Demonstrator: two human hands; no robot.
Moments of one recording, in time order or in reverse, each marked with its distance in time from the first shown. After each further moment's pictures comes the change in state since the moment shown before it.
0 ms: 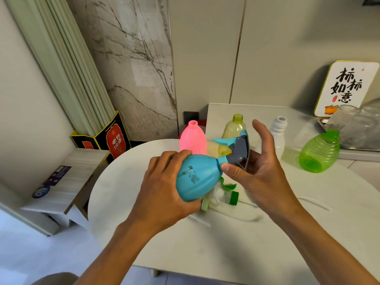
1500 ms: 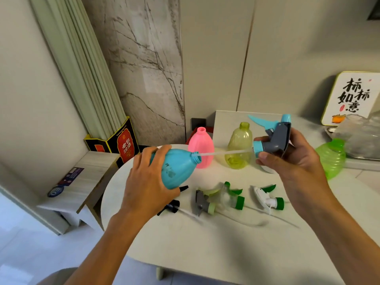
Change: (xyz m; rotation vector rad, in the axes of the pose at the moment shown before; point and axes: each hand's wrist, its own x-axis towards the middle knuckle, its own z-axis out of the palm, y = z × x) left_hand 0.001 -0.036 -0.021 0.208 0.130 -0.136; right_hand 0.010 -0.016 -0.035 0.269 0.157 -0.053
